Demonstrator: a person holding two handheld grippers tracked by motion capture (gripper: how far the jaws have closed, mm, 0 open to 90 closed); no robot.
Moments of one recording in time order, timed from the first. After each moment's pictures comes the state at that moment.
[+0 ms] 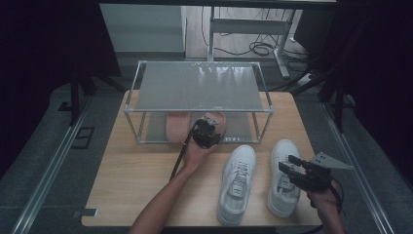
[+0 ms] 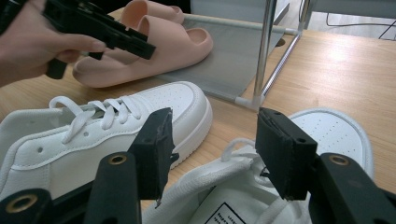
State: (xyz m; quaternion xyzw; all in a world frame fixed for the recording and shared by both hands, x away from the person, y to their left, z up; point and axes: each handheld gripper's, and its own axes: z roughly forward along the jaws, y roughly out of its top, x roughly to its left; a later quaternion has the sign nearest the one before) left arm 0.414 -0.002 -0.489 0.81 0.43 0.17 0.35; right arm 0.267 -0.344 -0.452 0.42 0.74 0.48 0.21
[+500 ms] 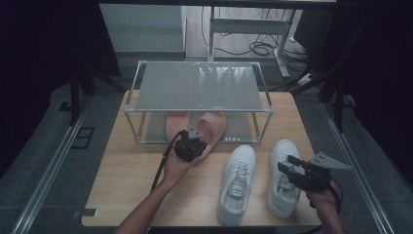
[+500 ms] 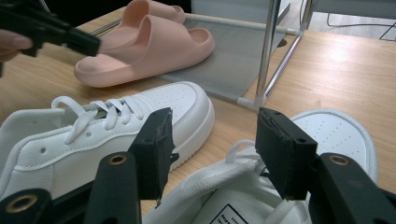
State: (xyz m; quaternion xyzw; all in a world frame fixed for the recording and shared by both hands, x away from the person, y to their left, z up) left arm 0.353 0.055 -0.473 0.83 0.39 0.15 0.38; right arm 0.266 -0.342 -0.452 0.42 0.74 0.48 0.21
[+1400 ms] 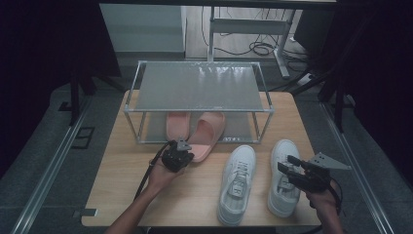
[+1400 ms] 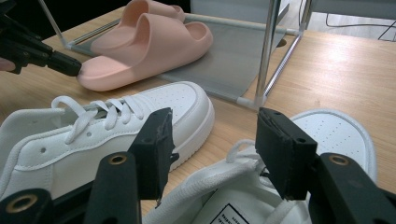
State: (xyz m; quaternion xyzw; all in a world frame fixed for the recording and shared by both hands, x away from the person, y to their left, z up) left arm 0.339 0.082 -0.498 0.86 0.35 0.15 0.33; right arm 0.265 -0.341 -0.451 0.42 0.74 0.48 0.21
